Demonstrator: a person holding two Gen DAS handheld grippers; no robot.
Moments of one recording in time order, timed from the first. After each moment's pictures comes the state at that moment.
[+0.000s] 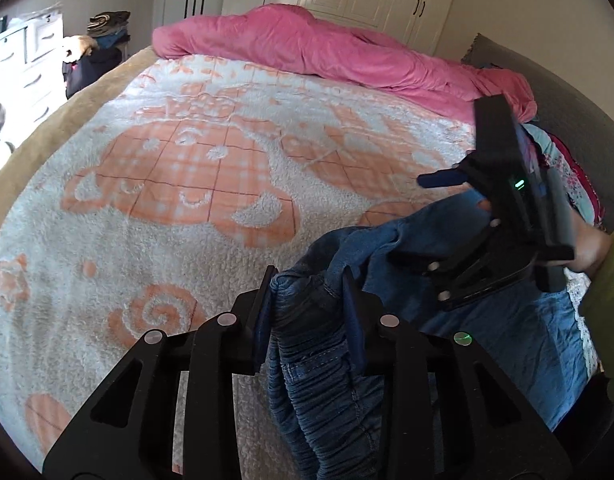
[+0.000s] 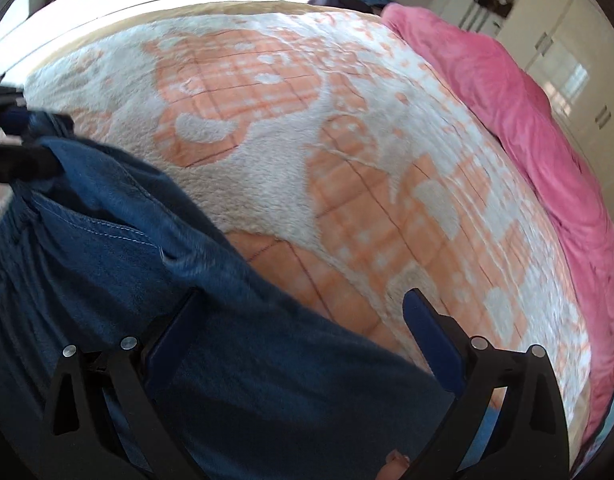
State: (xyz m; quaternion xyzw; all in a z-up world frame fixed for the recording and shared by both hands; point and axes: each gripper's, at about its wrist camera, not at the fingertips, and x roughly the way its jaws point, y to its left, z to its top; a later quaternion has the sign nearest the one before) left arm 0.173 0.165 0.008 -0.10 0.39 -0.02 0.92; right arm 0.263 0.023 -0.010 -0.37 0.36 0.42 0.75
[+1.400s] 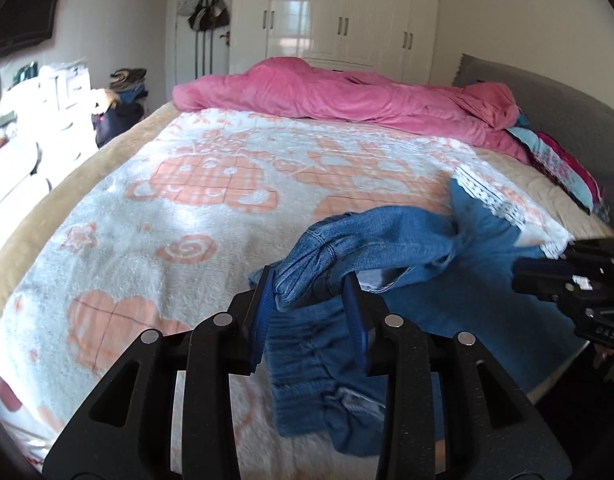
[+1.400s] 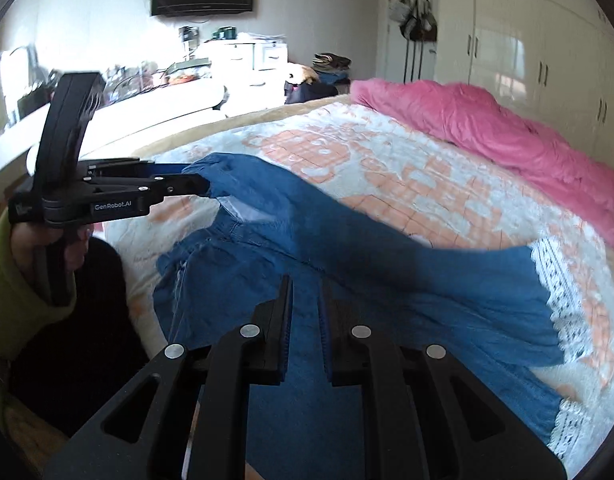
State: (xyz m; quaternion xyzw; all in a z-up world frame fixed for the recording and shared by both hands) left arm 0.032 0.101 0.034 -0.04 0.30 0.02 0.95; right arm 0.046 -0.137 0.065 -0.16 0.29 0.45 0.83
